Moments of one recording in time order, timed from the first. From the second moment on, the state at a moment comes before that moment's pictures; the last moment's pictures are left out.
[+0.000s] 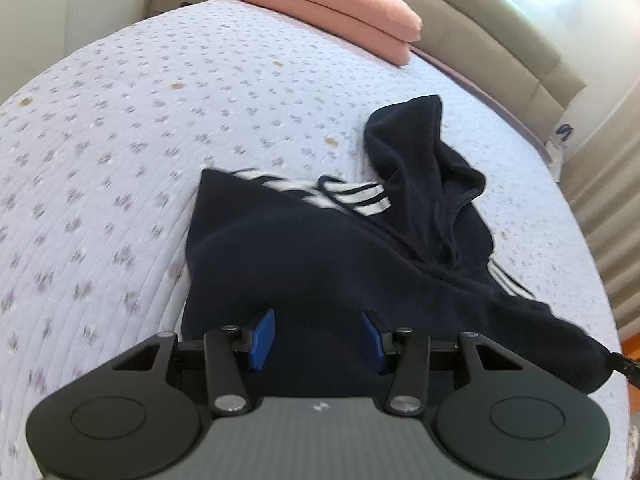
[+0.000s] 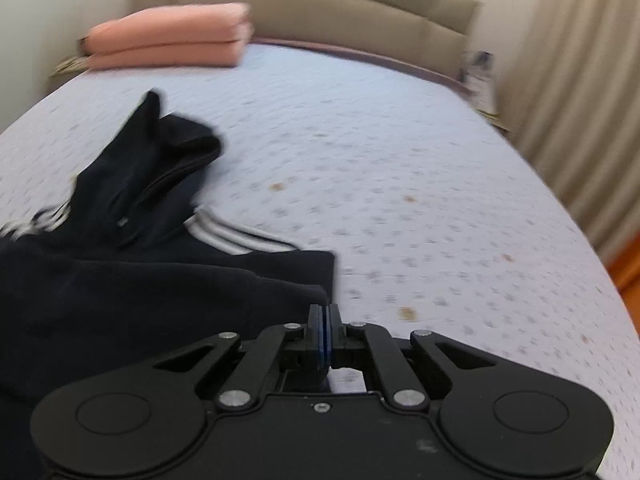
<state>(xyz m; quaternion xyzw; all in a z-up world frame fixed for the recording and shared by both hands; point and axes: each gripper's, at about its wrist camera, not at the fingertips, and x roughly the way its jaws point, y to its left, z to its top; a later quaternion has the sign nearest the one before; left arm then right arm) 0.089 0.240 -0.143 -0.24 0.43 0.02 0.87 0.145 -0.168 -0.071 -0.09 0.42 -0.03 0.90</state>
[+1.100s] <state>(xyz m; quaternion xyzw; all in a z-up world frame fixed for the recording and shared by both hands) 0.348 0.197 -0.102 -0.18 0.35 -0.03 0.92 0.360 -0.109 -0.122 0.08 0.41 0.09 0.90</state>
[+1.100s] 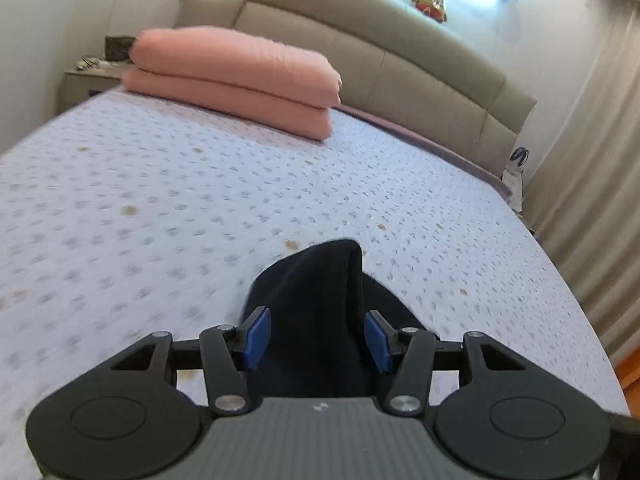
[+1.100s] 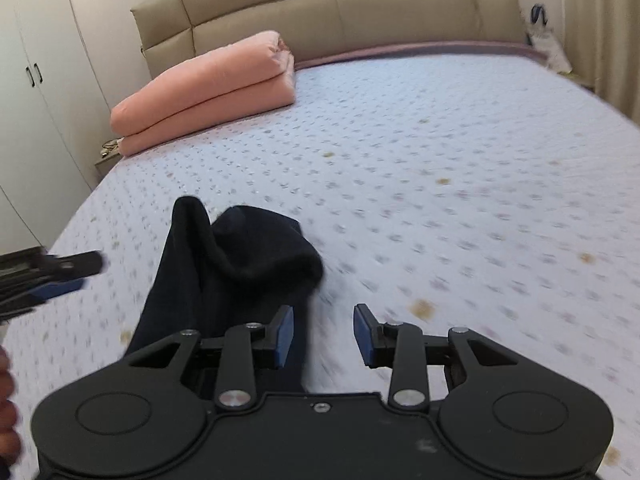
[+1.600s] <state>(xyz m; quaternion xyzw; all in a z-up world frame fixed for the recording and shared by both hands) 0.433 0.172 -0.171 -0.10 0.40 -0.02 0.91 0.451 -0.075 -0.190 0.07 0.45 0.09 0.88</state>
